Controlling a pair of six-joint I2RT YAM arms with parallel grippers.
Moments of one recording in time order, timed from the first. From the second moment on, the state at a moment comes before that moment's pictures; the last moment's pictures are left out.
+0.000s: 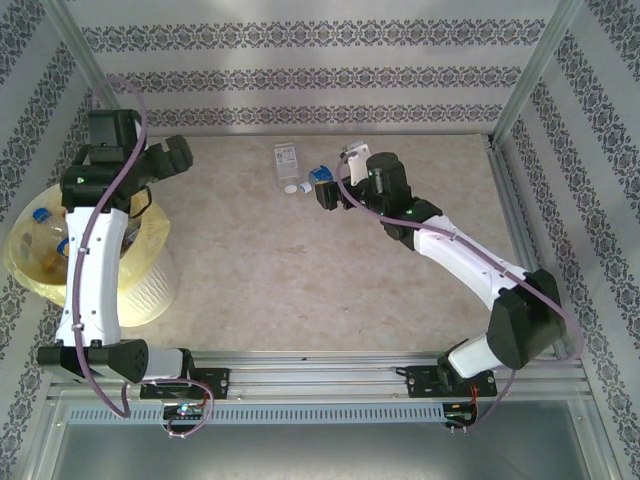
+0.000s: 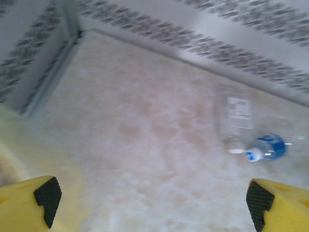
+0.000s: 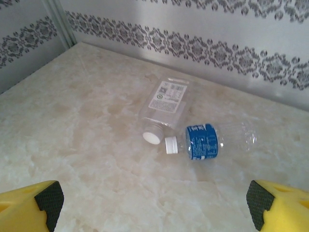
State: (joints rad) left arm 0.04 1.35 1.76 -1.06 -0.04 -0.33; right arm 0.52 1.49 1.18 -0.11 -0.07 0.10
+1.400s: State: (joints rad) left arm -0.15 1.51 1.51 -0.66 0.19 -0.49; right arm 0.29 2.62 2.46 -0.80 -0.08 1.03
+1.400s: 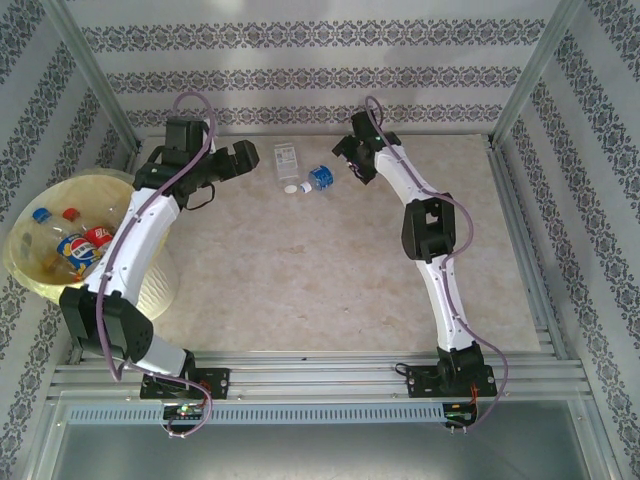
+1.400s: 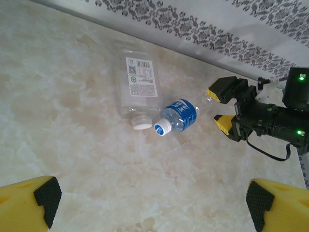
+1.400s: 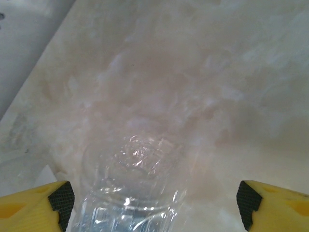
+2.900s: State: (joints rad) left arm -0.53 1.96 1.47 -0.48 0.21 -0.03; right arm 0.31 1.91 1.30 -0.25 -0.28 1.12
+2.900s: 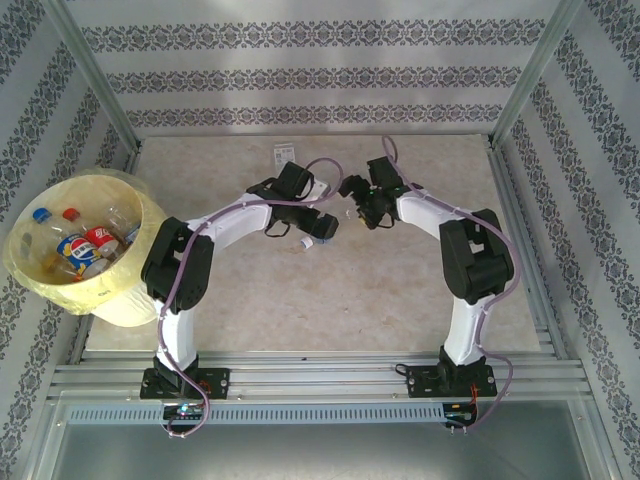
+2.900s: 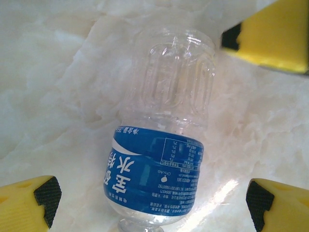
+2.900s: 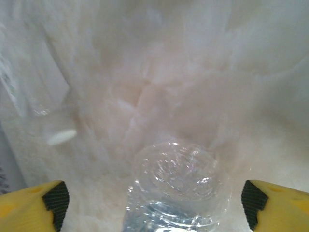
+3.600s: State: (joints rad) left arm -0.60 2.25 1.73 -0.51 -0.05 0.17; right arm 0.05 1.46 0.99 -0.29 -0.13 1.06
